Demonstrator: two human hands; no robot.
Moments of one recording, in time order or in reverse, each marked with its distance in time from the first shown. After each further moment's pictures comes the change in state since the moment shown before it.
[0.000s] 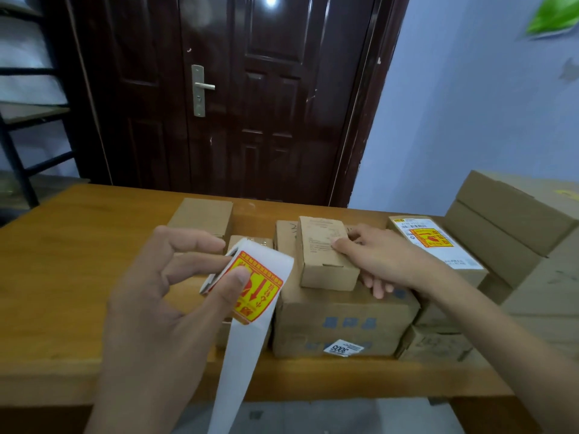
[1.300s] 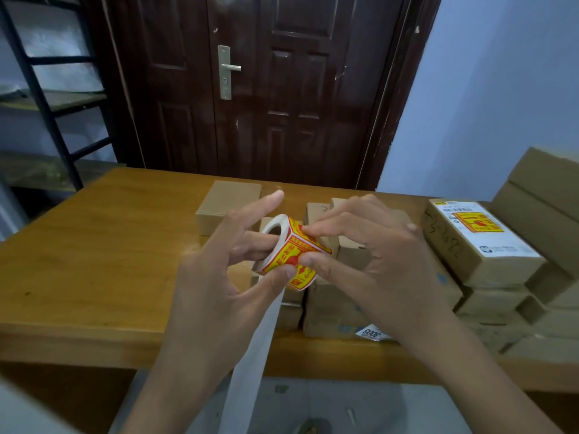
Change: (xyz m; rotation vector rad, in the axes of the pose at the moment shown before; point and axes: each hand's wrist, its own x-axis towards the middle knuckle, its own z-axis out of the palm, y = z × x) left_hand -0.001 -0.008 0.007 0.057 -0.062 0.049; right_hand -0.062 -0.059 0.050 0.272 0.610 -0.812
